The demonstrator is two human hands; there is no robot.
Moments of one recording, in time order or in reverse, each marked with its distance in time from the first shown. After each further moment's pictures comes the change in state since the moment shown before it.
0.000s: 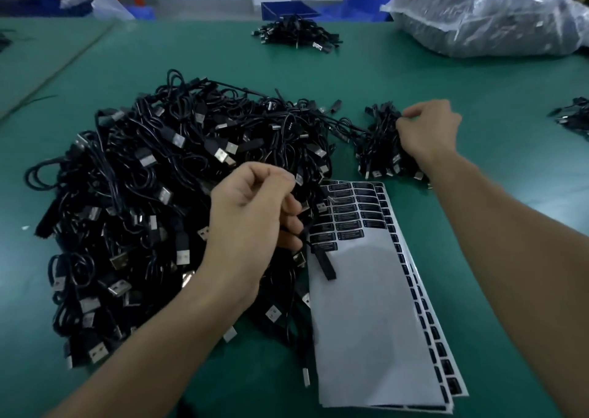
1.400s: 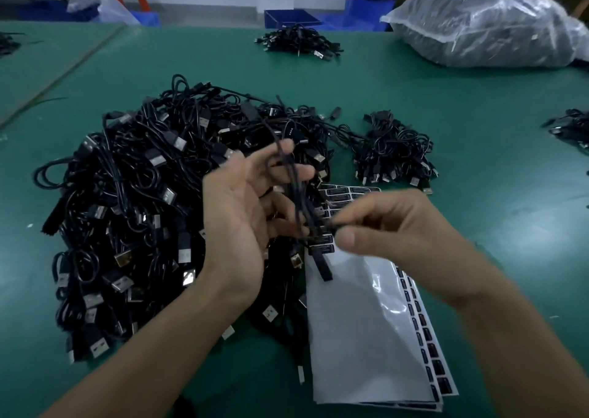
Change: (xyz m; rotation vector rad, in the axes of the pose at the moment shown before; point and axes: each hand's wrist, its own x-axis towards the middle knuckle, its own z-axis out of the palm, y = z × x) left_hand -0.003 0.002 -0.002 -0.250 -0.206 0.084; right_hand -0.149 0.004 -0.054 0.739 -0.999 -0.377
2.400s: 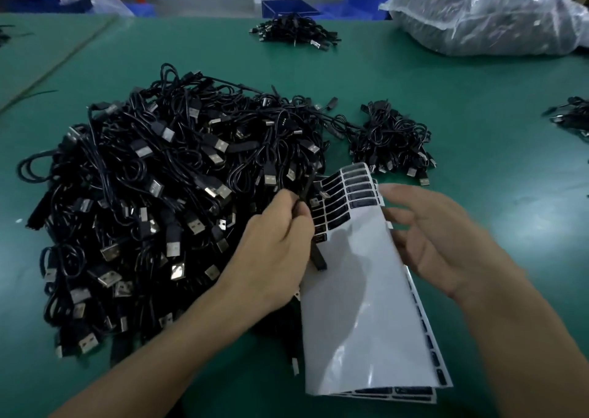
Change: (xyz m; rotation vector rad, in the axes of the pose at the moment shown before) left_hand -0.008 -0.034 0.001 0.734 -0.085 -0.116; right_hand -0.008 0.014 -0.016 0.310 0.553 0.482
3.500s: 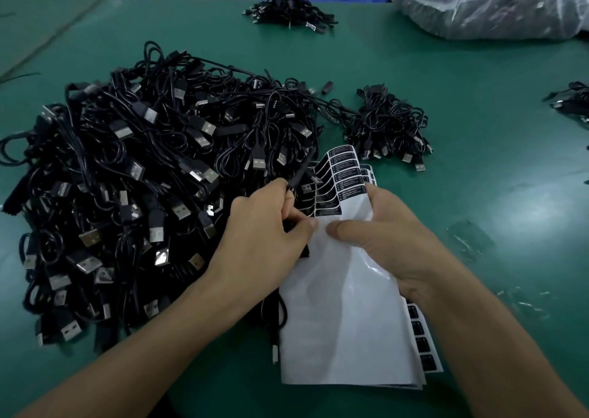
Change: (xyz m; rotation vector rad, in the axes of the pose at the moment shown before) left_hand 0.006 -0.012 0.008 0.249 0.150 0.130; right_hand -0.004 0.021 0.024 -0.285 -0.073 -0.075
